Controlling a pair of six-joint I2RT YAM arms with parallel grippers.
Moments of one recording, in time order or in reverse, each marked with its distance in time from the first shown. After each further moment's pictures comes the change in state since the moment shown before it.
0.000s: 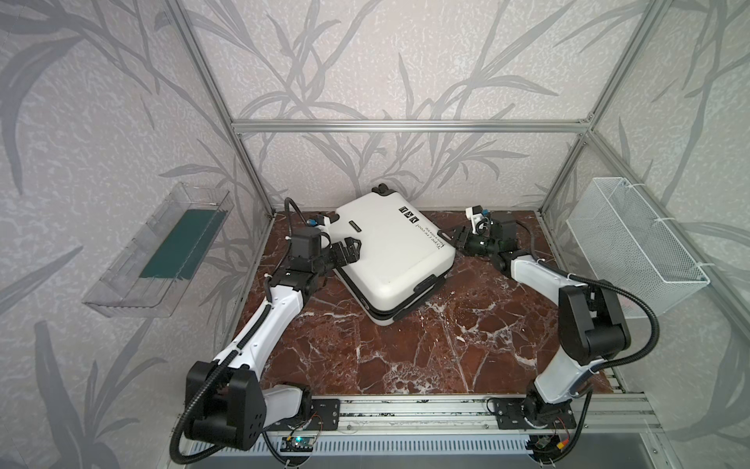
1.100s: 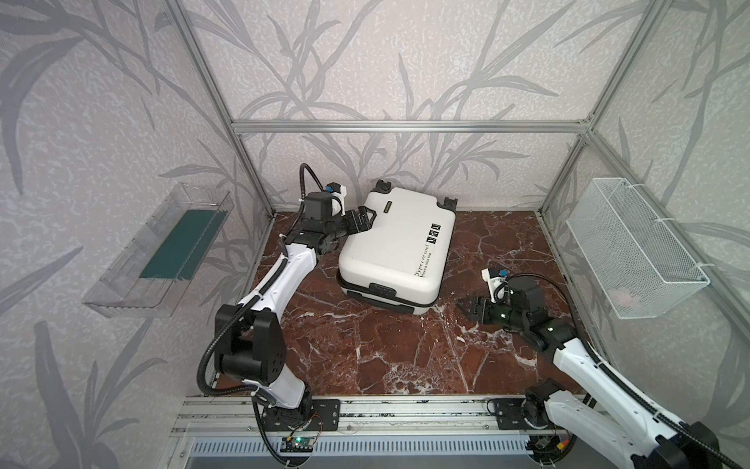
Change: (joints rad) left arm -0.013 0.269 0.379 -0.073 0.141 0.032; right arm 0.163 -0.791 -0.510 -0.528 0.359 -0.265
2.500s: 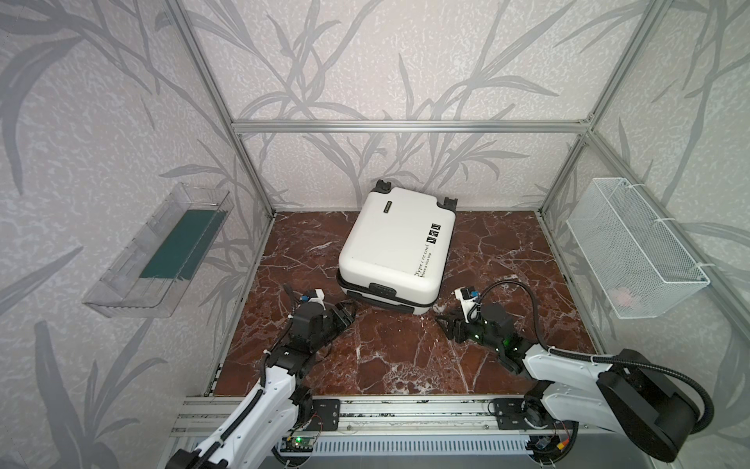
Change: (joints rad) left arm -0.137 -0.796 -1.128 0.256 -0.168 -0.623; right arm 0.219 0.327 -0.310 0.840 0.168 -0.099
